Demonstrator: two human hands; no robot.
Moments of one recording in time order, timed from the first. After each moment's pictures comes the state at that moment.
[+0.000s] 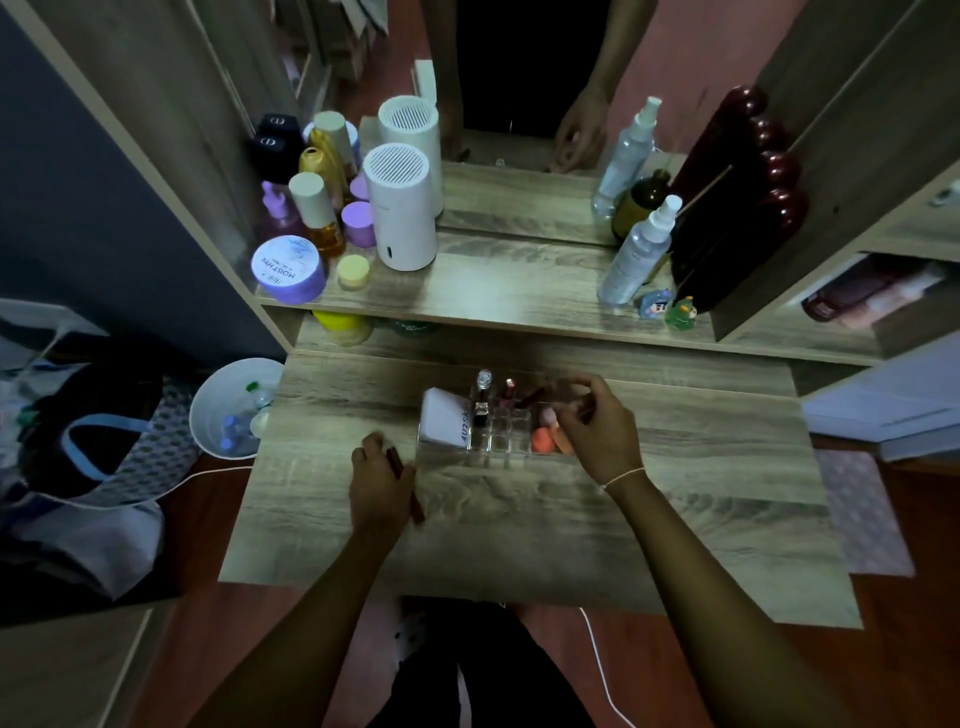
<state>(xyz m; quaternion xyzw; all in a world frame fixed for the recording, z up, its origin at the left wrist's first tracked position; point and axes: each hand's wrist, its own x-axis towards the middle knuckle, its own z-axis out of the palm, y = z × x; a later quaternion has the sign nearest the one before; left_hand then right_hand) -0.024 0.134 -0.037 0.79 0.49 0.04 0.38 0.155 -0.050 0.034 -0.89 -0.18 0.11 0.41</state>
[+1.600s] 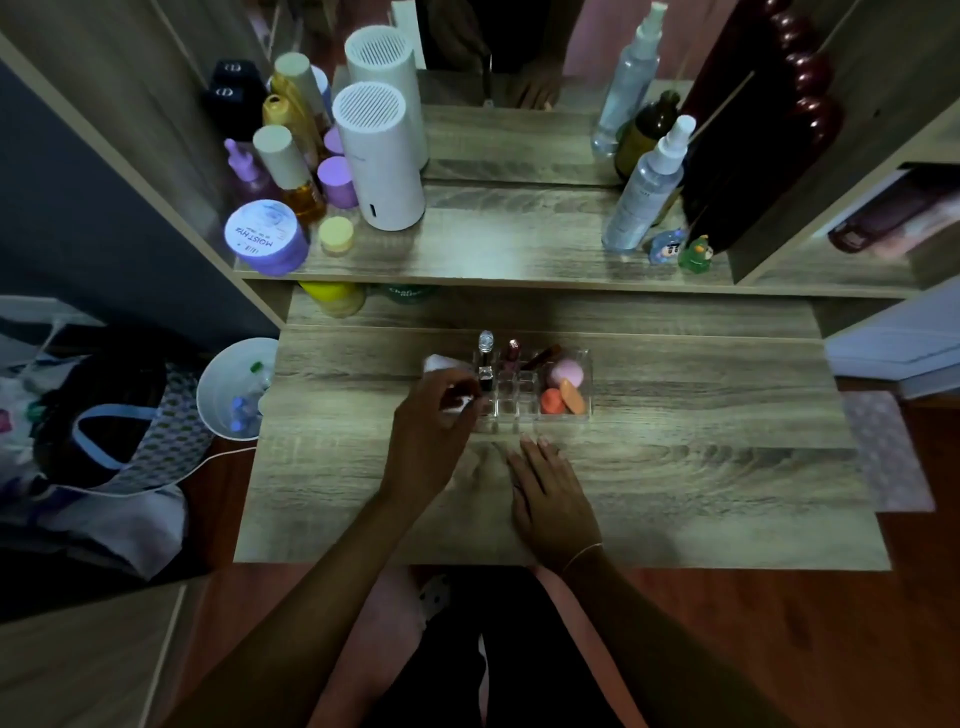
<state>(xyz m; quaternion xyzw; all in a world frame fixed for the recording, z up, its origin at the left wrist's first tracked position) 0.003 0.112 0.035 0.83 0.22 0.19 0.49 0.035 -0.078 -0.076 -0.91 -0.38 0.11 0.12</state>
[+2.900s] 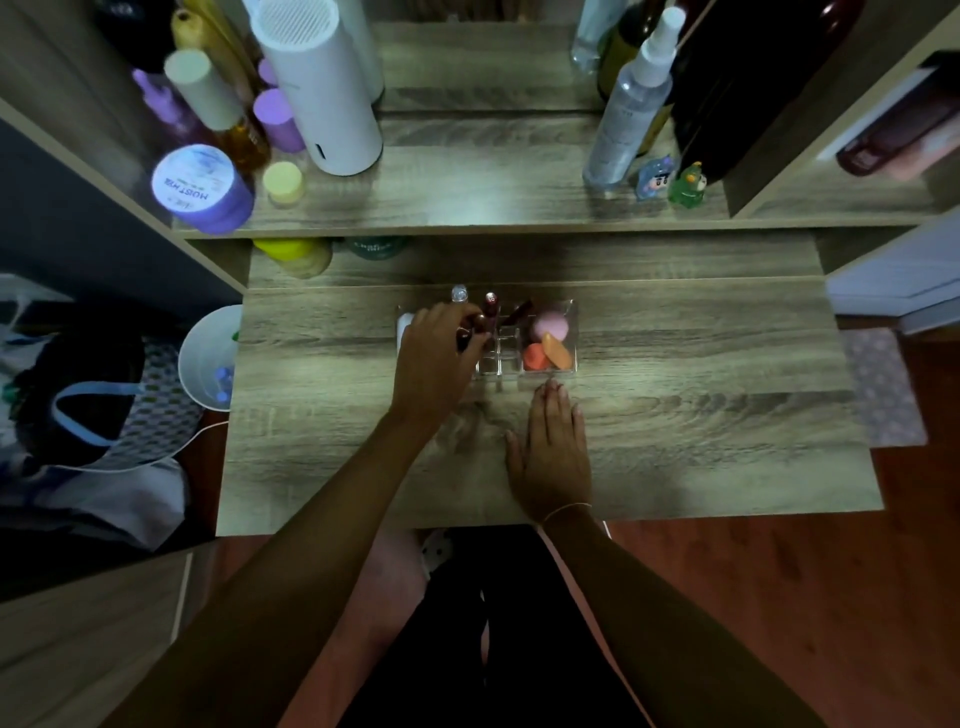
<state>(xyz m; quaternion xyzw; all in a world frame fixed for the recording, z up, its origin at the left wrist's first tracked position) 0.056 0.103 0.016 0.92 0.20 0.11 0.32 0.037 -0.075 -0.085 -0.96 -0.24 0.10 0.10</state>
